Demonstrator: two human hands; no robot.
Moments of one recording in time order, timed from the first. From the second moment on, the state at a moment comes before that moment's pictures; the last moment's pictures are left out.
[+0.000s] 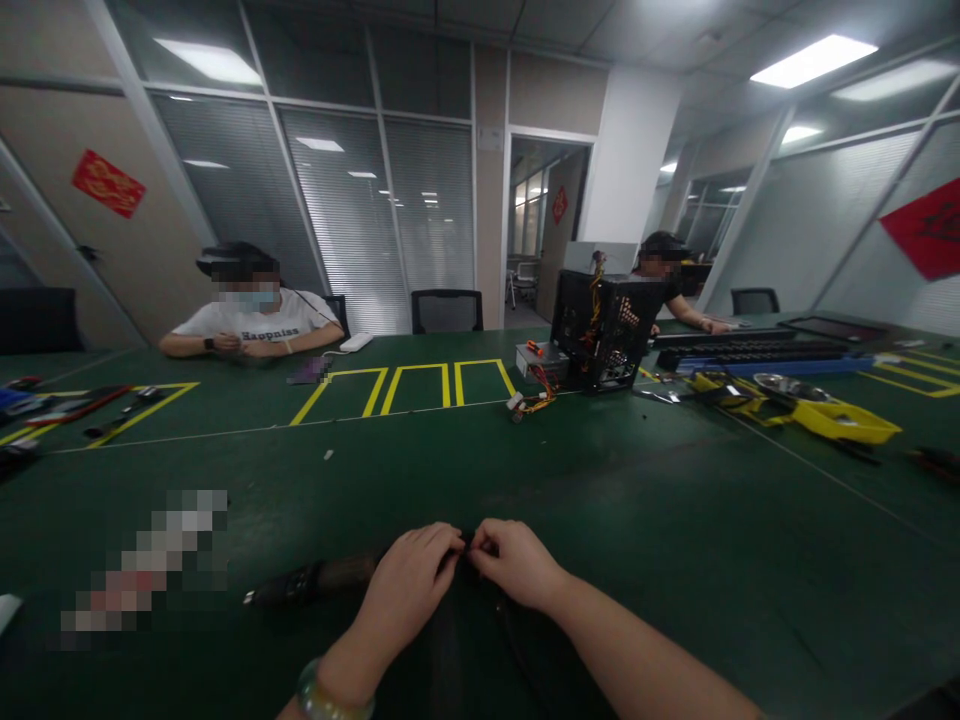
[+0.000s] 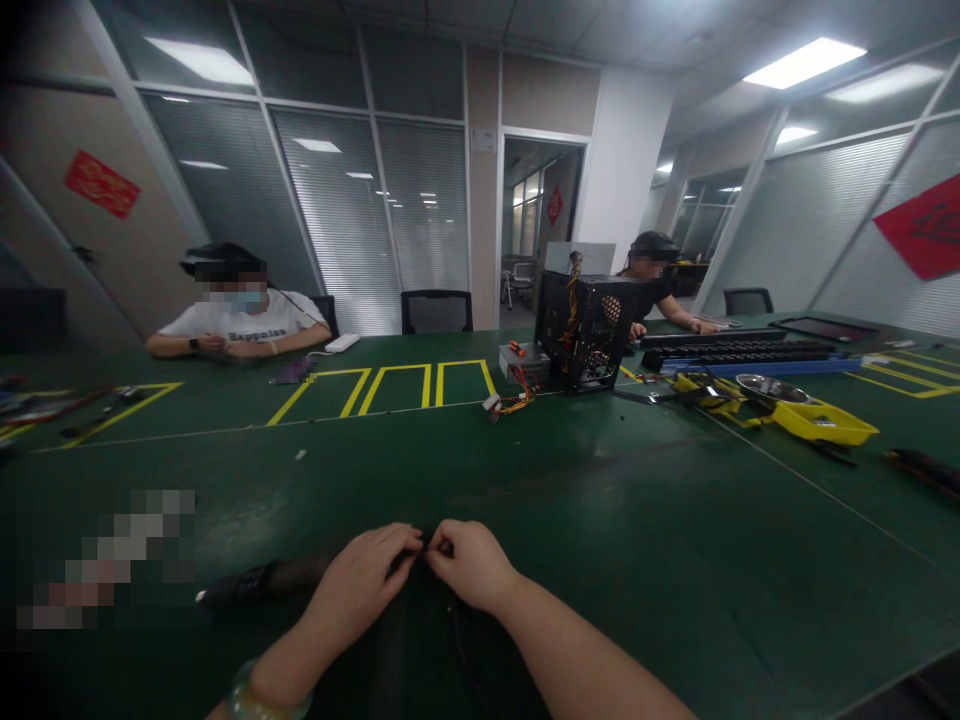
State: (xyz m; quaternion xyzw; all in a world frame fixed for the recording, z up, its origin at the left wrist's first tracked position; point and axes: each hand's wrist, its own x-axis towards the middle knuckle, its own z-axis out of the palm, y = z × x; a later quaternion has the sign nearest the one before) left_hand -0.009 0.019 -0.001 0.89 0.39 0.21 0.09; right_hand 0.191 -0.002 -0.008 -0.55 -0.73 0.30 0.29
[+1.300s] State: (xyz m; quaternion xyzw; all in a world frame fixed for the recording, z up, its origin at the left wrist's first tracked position) left_hand -0.011 0.020 -0.007 0.88 0.39 0.23 0.09; right_hand 0.194 0.003 -0.020 -0.53 -0.72 0.33 0.31
